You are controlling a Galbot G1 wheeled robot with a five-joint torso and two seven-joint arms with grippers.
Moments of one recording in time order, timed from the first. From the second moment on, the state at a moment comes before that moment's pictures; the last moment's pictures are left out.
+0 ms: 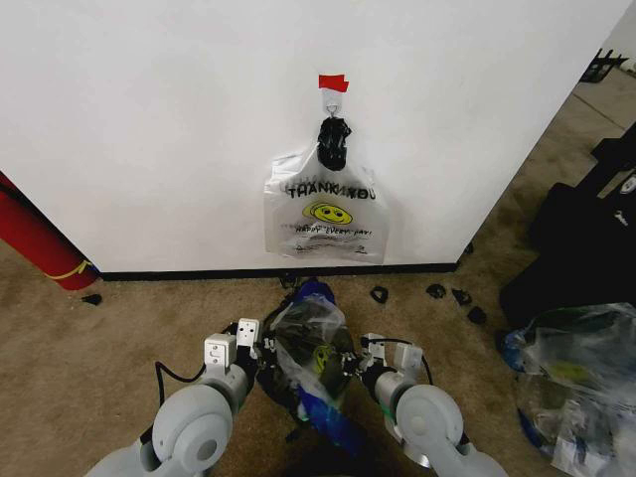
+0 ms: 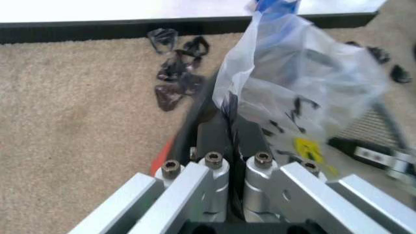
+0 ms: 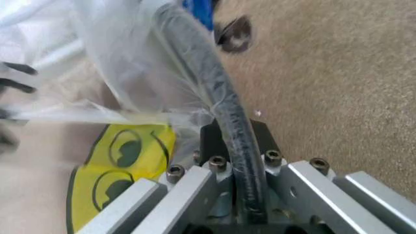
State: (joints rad) left arm 1.26 -0.90 -0.05 -2.30 -0.92 0.56 -0.66; right arm -1.30 1.25 0.13 1.99 0.96 -0.55 0.47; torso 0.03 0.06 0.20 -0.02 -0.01
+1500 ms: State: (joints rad) left arm 1.34 -0.84 -0.14 -2.33 -0.61 0.37 -0.31; right arm -1.34 1.22 0.39 1.90 0.78 -0.20 0.13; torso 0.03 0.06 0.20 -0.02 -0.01
